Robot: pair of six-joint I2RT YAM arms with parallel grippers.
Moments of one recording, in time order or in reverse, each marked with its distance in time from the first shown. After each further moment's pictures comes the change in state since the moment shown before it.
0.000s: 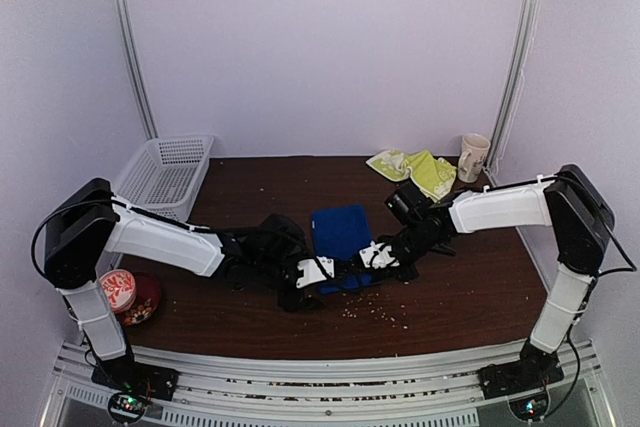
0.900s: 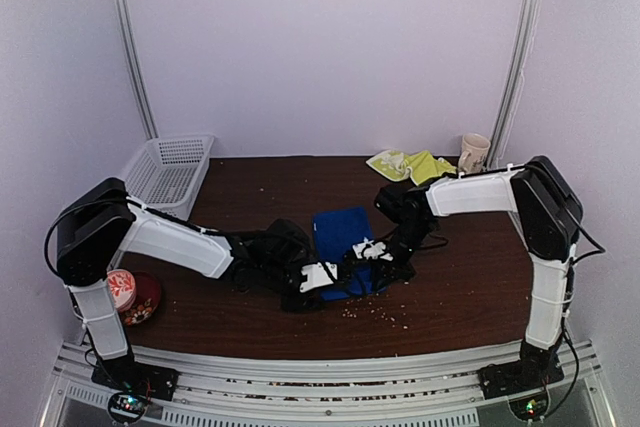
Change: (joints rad) left arm 0.002 0.065 0.016 0.016 0.040 -0.005; right arm -0.036 0.208 0.255 -0.362 -0.104 0.080
